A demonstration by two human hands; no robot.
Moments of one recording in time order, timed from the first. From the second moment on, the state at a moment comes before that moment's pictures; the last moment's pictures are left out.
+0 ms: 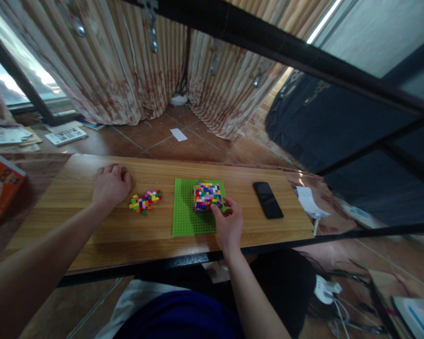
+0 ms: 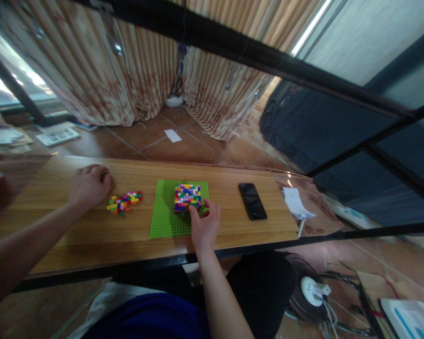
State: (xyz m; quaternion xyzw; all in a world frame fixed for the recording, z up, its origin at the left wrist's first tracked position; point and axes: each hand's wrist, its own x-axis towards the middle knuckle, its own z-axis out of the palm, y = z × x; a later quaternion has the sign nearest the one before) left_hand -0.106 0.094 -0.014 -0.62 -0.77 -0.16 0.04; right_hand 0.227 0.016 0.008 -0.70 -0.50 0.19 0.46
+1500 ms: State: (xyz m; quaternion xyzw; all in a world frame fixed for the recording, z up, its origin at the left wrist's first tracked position) left_hand -0.106 0.093 -0.018 -0.61 -0.77 -0.20 0.03; right_hand 0.103 0.066 0.000 -0.43 -0.85 0.23 0.21
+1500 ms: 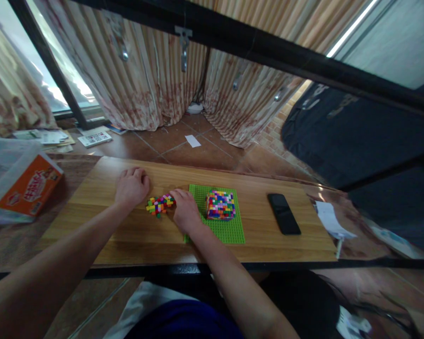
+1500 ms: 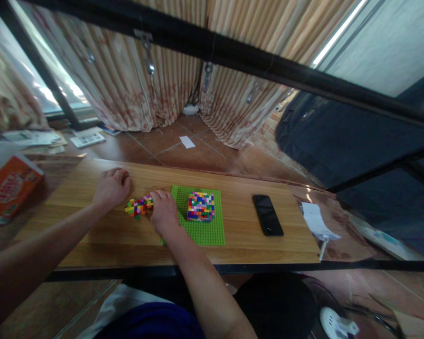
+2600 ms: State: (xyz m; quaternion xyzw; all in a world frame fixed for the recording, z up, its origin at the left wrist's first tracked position) left_hand -0.104 0.091 -0.016 -0.61 -0.77 -0.19 0.04; right_hand 0.112 0.033 -0.006 -0.44 -0.85 0.22 0.21
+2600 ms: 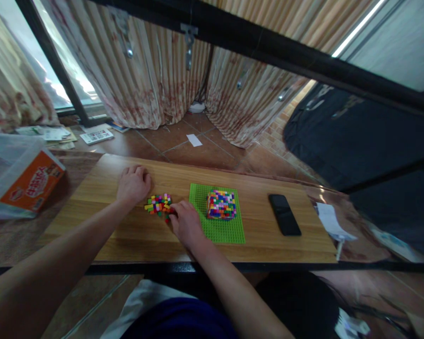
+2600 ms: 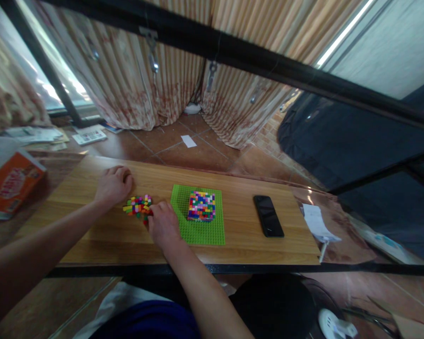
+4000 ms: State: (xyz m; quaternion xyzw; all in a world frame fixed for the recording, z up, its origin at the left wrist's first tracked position) left_hand -0.107 0.093 -0.015 -0.62 -0.77 -0.16 0.06; right_hand 0.224 -0.001 0.019 -0.59 -0.66 0.15 0.44
